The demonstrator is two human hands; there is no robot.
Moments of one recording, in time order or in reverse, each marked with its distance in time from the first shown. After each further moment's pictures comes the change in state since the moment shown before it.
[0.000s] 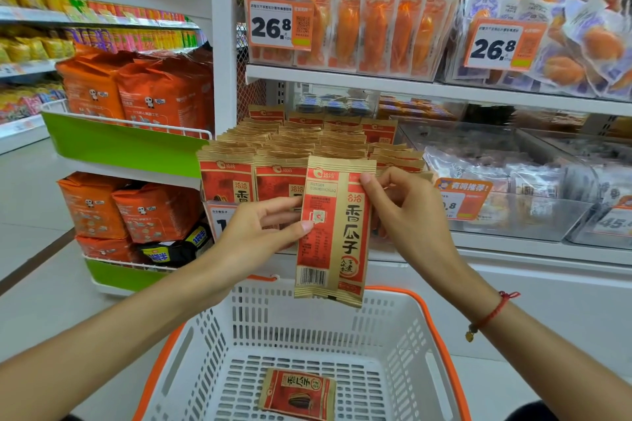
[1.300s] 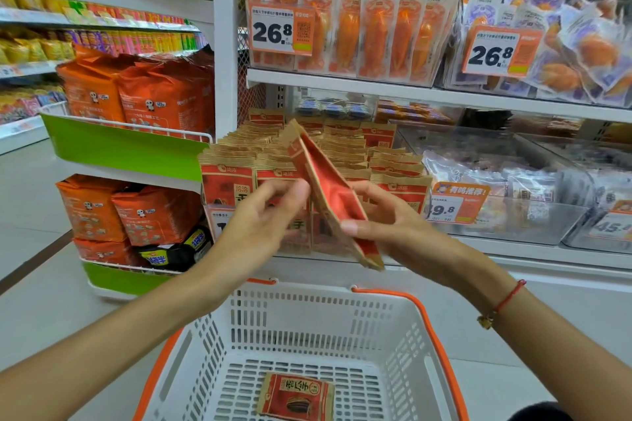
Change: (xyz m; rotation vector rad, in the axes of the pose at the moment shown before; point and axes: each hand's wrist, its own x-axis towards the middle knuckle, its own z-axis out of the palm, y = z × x) left_hand -0.009 0.019 0.006 -0.008 0.049 0.115; right_hand 0.002 -0.002 -0.013 0.579 -0.705 0.239
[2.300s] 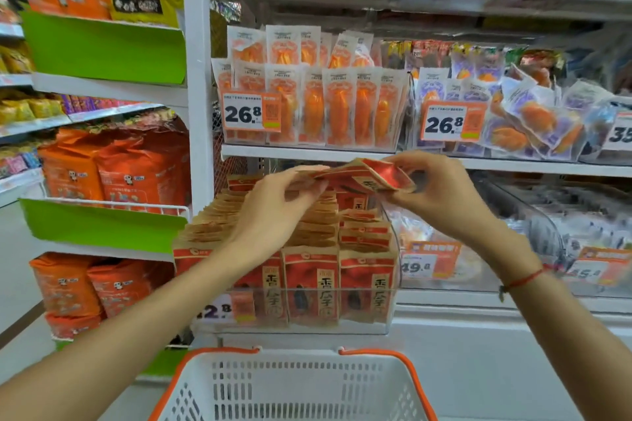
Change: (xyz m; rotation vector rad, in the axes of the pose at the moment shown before) left_hand 0.104 0.067 0.026 0.397 0.107 0.301; right_hand 0.014 -0.086 -0.103 -0.979 0.650 -0.378
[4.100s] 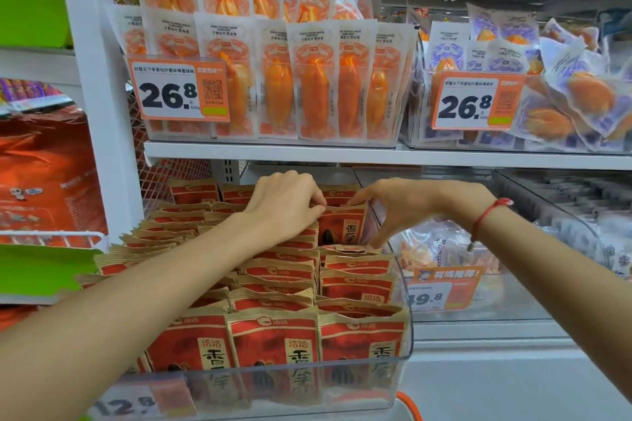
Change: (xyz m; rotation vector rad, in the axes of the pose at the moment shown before) left_hand 0.124 -0.073 0.081 0.851 -0.315 0.165; right_hand 0.101 0.100 0.070 -0.363 -0.897 0.105
